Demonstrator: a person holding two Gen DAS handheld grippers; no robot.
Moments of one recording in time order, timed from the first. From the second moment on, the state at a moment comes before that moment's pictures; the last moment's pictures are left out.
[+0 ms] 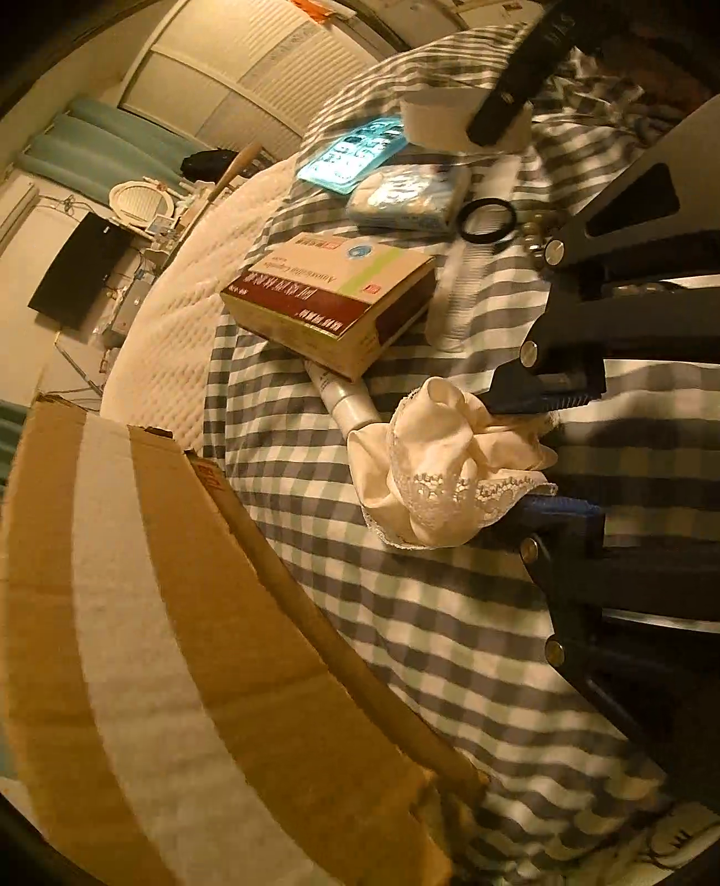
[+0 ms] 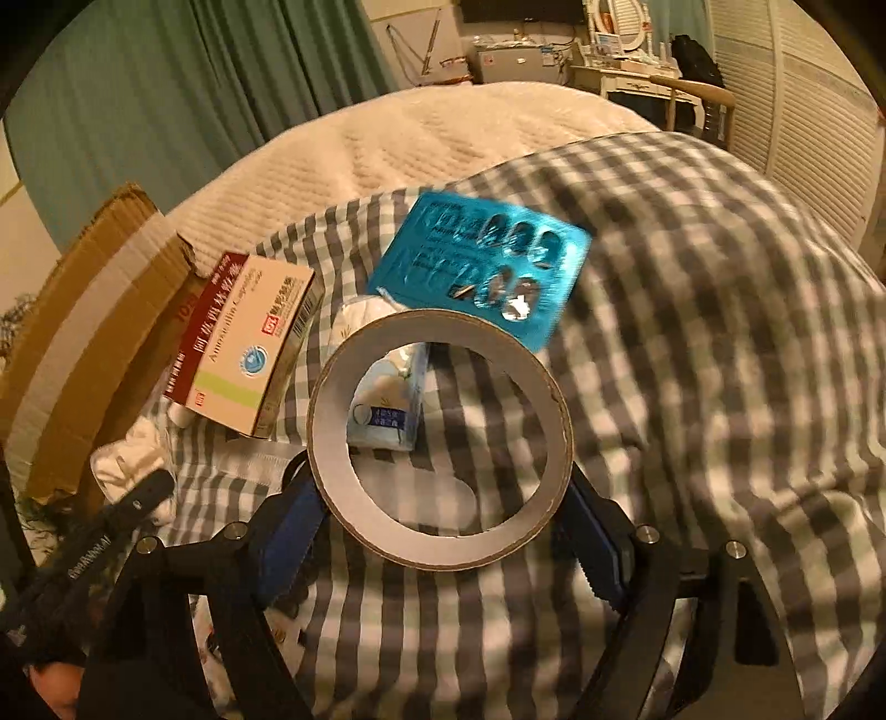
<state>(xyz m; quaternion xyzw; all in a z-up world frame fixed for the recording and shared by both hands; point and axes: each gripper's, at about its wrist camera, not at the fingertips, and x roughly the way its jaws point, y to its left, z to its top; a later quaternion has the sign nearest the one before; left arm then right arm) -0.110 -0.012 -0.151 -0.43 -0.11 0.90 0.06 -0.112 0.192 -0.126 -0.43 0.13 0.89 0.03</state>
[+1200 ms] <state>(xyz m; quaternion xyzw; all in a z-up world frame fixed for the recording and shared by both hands) -0.076 -0.078 -0.008 -0.36 -0.10 0.92 0.07 -0.062 0.100 0.040 -0.32 0.04 0.94 -0.07</state>
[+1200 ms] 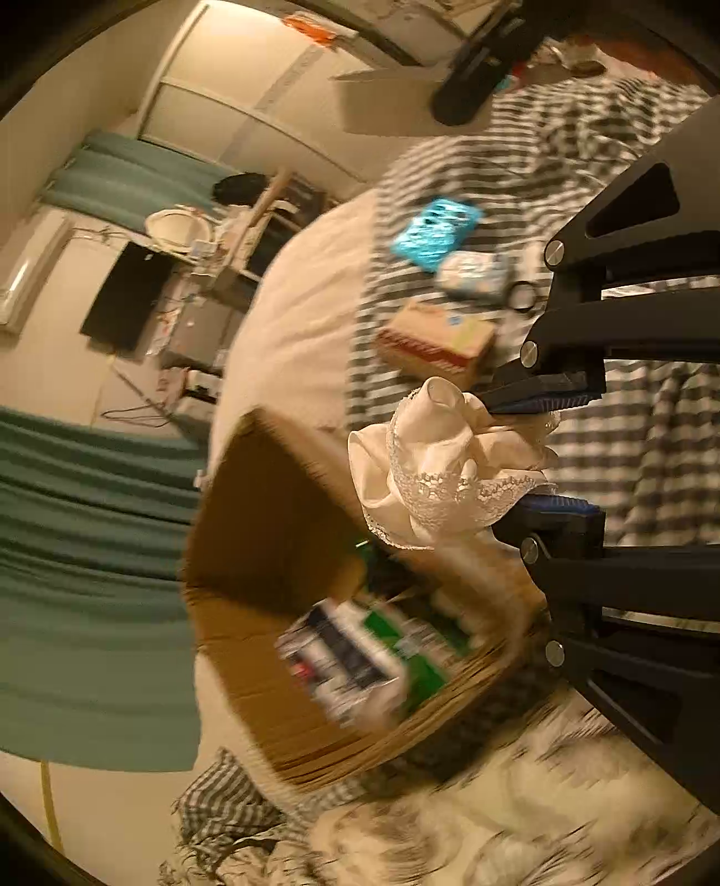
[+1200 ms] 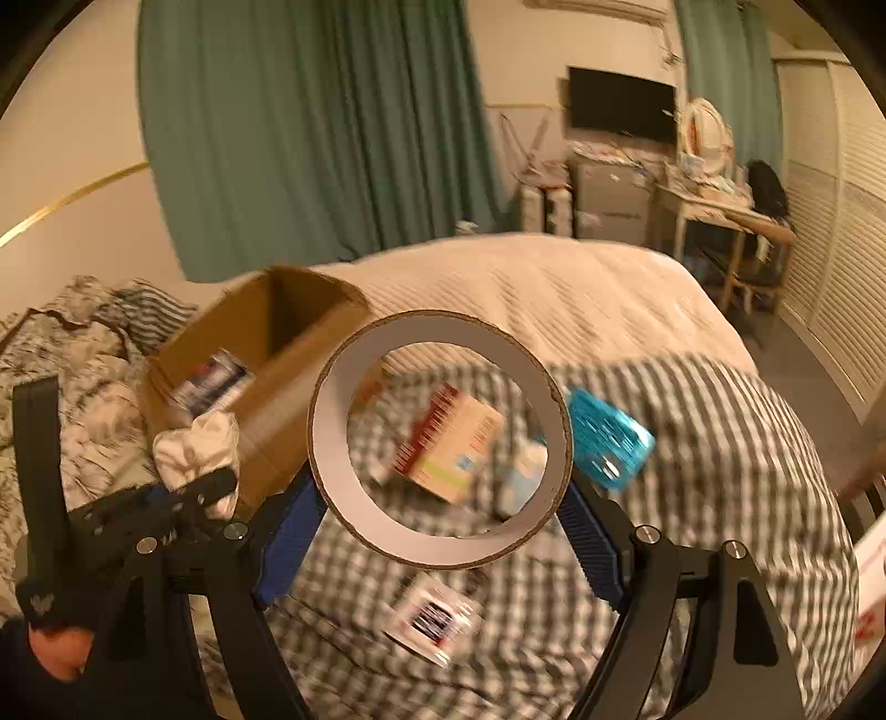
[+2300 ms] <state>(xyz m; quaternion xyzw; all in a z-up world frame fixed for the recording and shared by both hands) -0.142 -0.174 0.017 -0.39 -0.04 0.92 -0.04 -0.191 0.011 0.078 -0.31 0.08 0.94 -0.13</state>
